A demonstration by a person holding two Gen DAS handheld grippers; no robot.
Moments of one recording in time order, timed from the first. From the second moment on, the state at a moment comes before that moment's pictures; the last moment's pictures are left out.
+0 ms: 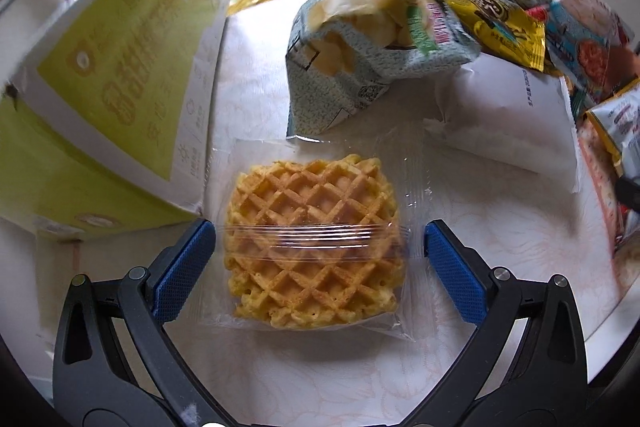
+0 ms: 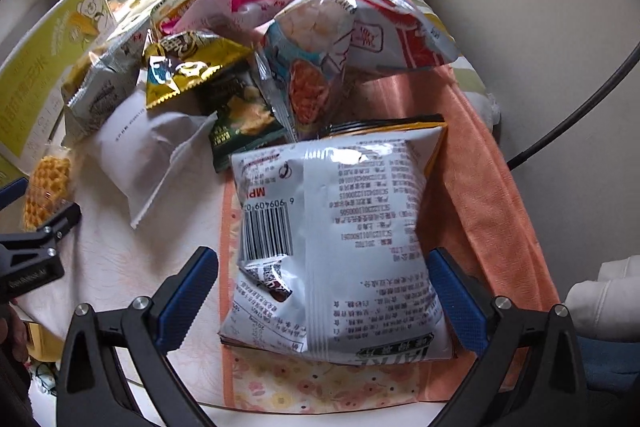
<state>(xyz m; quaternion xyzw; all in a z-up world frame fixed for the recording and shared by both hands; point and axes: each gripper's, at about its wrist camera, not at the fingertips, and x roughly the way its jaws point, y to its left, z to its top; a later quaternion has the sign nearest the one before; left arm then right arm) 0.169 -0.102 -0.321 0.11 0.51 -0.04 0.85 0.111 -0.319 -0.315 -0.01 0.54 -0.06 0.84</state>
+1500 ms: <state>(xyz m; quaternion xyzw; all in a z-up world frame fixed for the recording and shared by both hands) 0.168 -0.093 -0.292 0.05 0.53 -0.08 0.84 0.086 -0.319 -0.289 -0.01 0.49 -0.04 0.87</state>
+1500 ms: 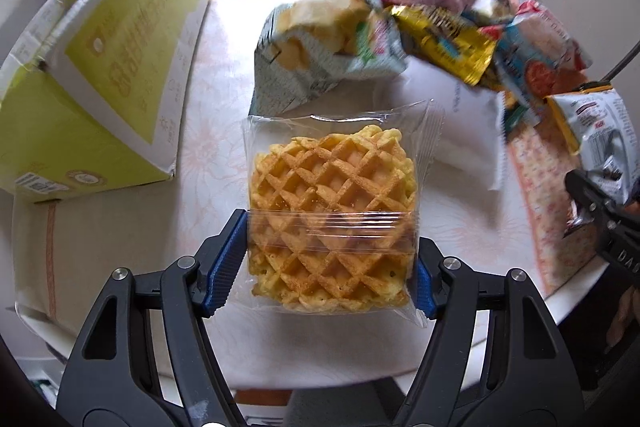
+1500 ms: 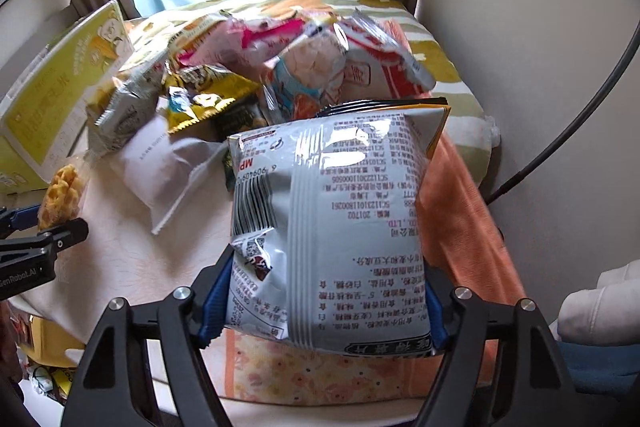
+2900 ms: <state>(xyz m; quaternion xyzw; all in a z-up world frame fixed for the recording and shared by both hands) 0.317 0.159 -0.114 -0.02 0.41 -0.04 0.91 0.258 -0.033 -0.127 -0.01 0.38 0.17 0.91</state>
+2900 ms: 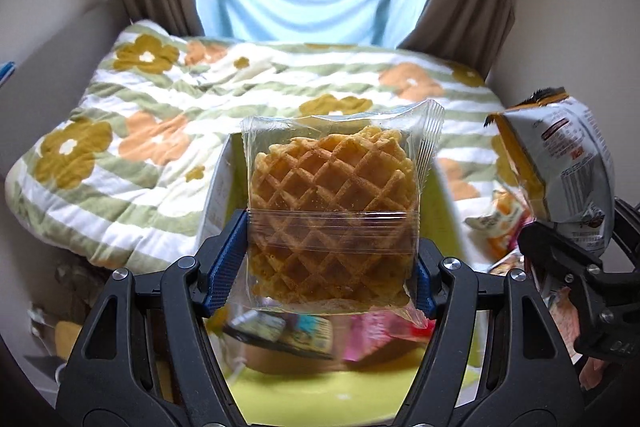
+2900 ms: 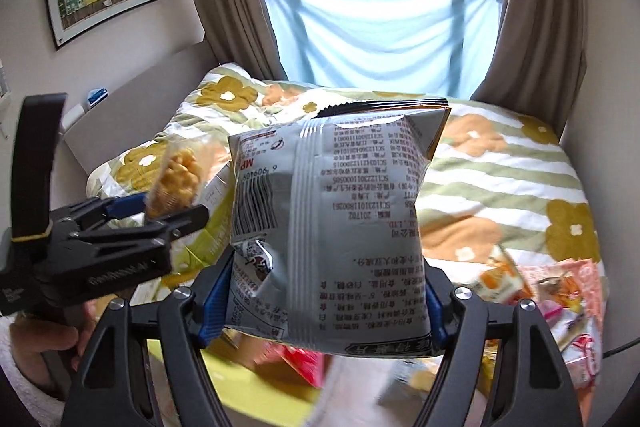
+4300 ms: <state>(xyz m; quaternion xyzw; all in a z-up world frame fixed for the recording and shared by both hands) 0.313 0.201 -0.152 0.00 0.46 0.01 0.89 0.325 0.003 -0.183 -0.02 0.46 0.19 0.87</state>
